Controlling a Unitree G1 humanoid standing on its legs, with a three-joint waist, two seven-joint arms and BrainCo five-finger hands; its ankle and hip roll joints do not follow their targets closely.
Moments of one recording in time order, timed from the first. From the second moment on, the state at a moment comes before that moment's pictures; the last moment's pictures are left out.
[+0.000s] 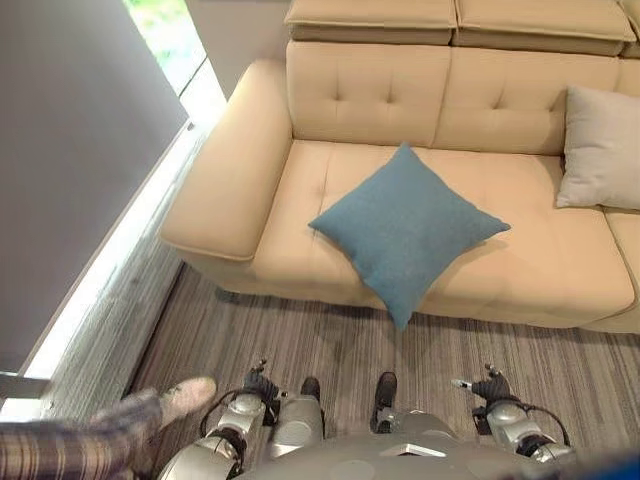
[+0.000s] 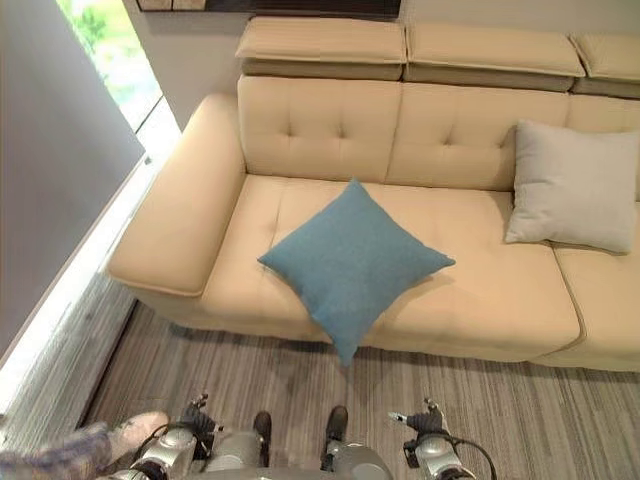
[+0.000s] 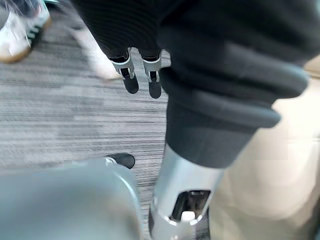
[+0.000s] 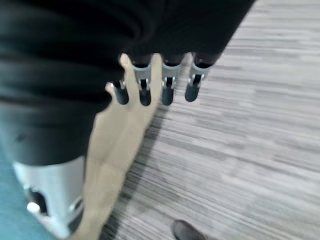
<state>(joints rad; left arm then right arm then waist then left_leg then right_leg) -0.13 0.16 -0.24 1.24 -0.17 -0.08 0.20 -0.12 -0.25 0.25 1.22 0.06 -0.07 -0.32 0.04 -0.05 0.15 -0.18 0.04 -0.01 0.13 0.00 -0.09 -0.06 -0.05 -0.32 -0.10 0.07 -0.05</state>
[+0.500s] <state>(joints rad) -0.09 0.22 -0.23 1.22 -0.16 -0.08 0.20 -0.11 -0.20 0.29 1.20 0.03 -0.06 -0.29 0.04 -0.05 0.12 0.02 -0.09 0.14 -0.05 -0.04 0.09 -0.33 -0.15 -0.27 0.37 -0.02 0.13</state>
